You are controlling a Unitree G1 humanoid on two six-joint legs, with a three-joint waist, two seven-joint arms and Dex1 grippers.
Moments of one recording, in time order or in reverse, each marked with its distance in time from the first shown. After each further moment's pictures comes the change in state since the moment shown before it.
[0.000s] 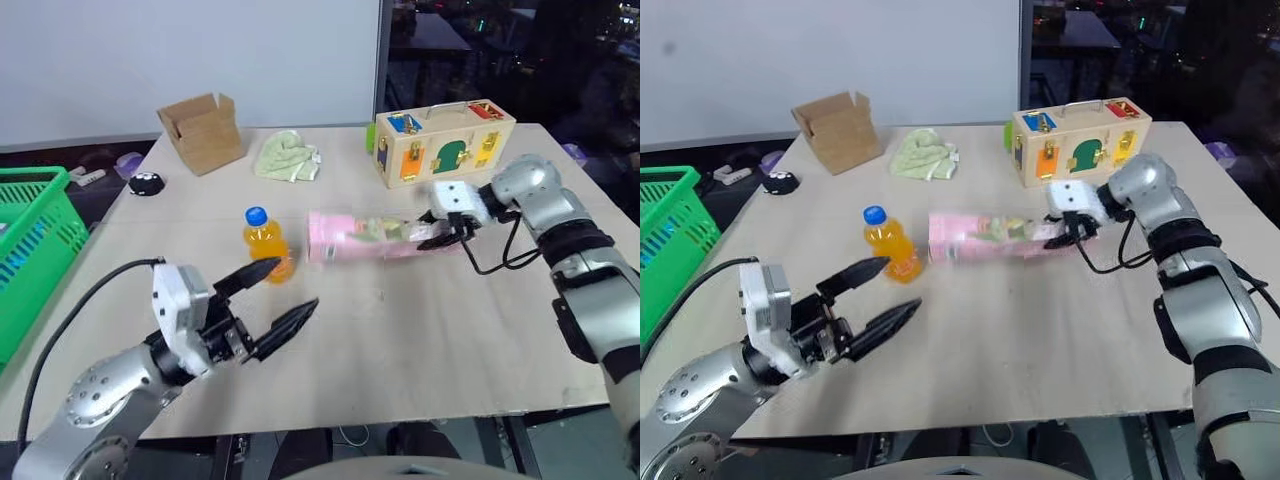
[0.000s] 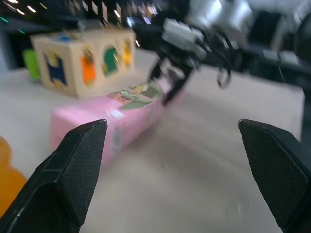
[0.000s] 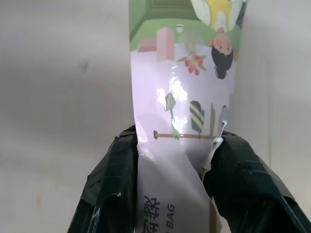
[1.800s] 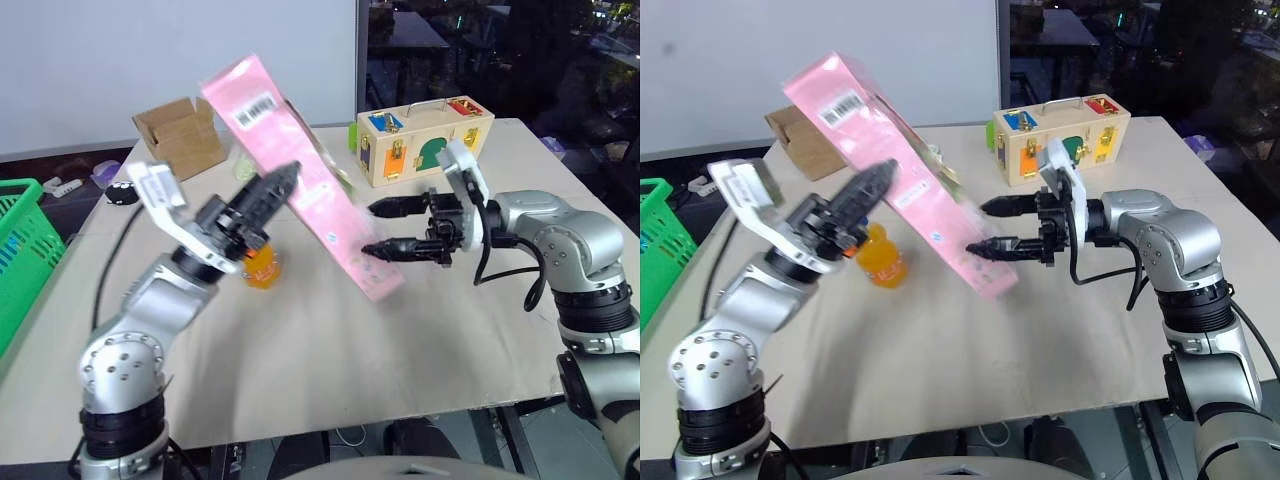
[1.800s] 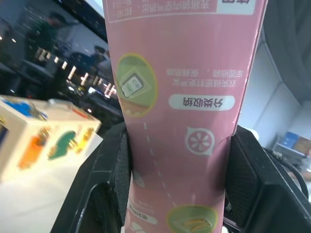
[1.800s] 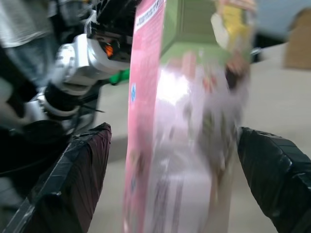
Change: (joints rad) left arm -0.565 -0.104 0.091 0.324 -0.513 0.139 0.385; right arm 0.331 0.050 -0.267 -1.031 0.762 1.020 -0.425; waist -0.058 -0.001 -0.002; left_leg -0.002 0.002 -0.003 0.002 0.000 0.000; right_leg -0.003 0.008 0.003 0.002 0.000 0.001
